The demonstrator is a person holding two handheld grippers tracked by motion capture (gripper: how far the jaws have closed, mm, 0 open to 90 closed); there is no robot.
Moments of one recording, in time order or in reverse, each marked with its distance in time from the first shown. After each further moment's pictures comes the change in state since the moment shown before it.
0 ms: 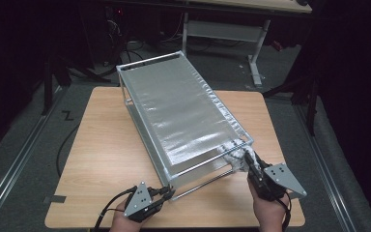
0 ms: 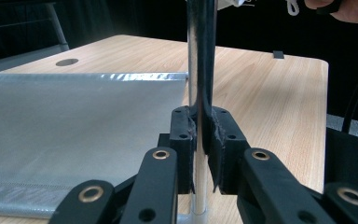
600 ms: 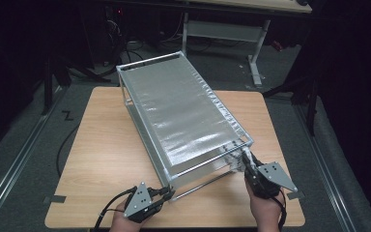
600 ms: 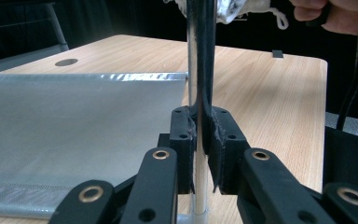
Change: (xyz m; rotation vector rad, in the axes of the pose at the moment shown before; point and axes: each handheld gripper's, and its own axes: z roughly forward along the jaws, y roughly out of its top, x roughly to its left) left arm -0.001 0.000 -0.001 0.001 -0.002 0.003; right arm 0.002 -0.012 0.015 0.050 -0.024 -0.026
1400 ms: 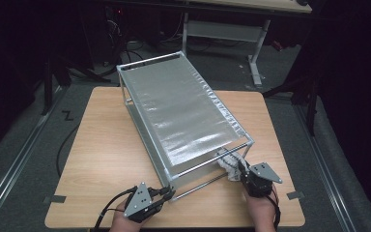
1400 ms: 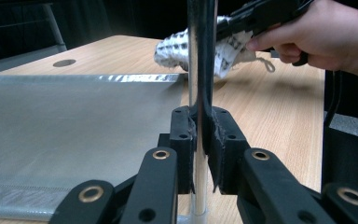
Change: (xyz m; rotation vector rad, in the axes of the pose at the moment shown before) left arm -0.001 0.000 0.002 -0.009 -0.009 -0.013; right arm -0.007 -0.052 0.035 0.236 0.003 0.012
